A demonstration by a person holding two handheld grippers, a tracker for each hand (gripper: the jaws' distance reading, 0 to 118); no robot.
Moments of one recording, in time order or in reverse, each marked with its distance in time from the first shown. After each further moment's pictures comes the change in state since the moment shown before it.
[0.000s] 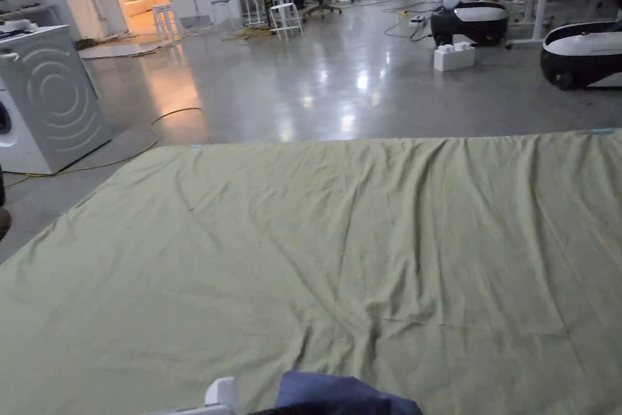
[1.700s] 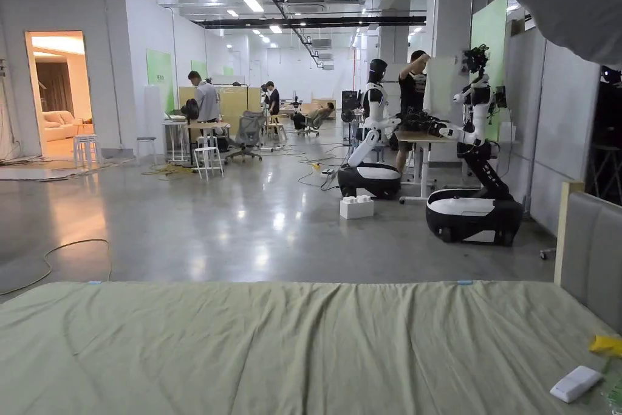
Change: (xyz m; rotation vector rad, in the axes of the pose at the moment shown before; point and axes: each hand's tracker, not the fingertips) left arm 0.260 -0.163 0.145 0.783 0.566 -0.944; right arm -0.057 -0.012 0.216 0.722 -0.501 0.298
